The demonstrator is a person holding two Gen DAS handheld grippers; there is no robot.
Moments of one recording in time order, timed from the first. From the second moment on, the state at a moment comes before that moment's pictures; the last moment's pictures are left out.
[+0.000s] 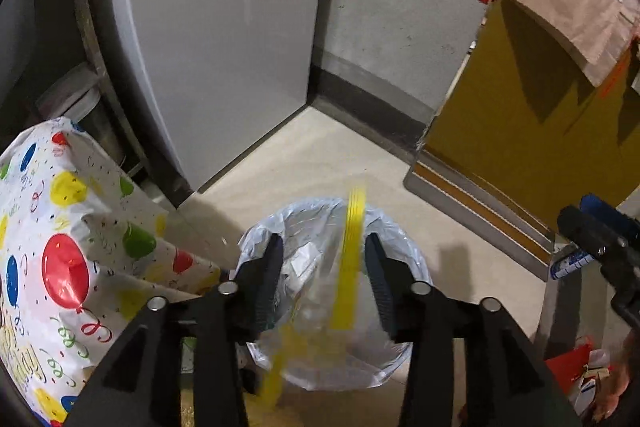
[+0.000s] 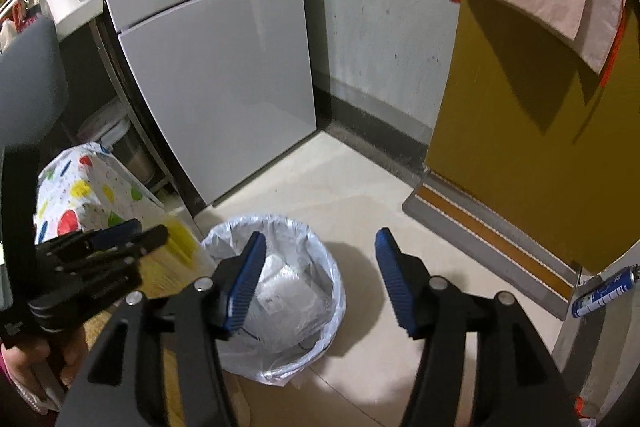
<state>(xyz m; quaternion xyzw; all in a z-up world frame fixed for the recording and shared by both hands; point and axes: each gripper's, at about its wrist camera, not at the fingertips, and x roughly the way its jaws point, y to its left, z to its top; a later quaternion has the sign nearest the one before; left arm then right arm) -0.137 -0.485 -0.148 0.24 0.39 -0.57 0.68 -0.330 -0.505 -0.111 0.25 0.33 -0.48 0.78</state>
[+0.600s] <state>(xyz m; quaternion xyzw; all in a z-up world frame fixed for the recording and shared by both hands) -0.050 -0.341 -0.095 0.22 0.38 -0.44 0.79 -0.247 -0.451 -0.090 0.23 0.32 -0.36 0.85</state>
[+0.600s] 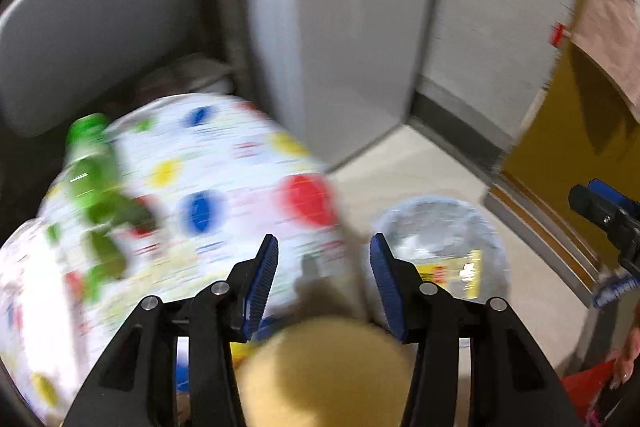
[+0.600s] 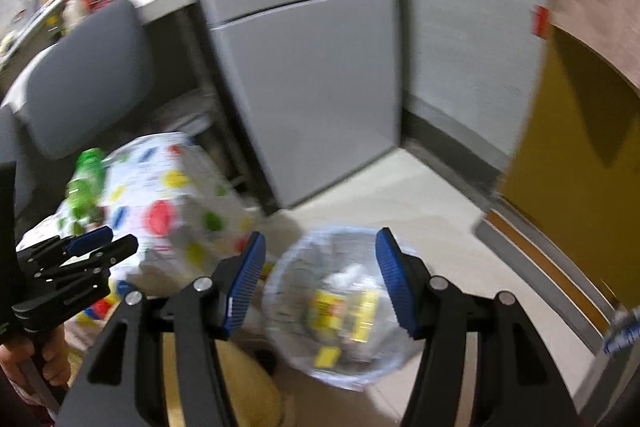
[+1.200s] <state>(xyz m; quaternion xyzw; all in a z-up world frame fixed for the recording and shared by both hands) 0.085 -0.053 -0.087 0.08 0.44 -0.14 0.88 -0.007 -0.298 -0.081 0.10 0.39 -0.09 0.91</state>
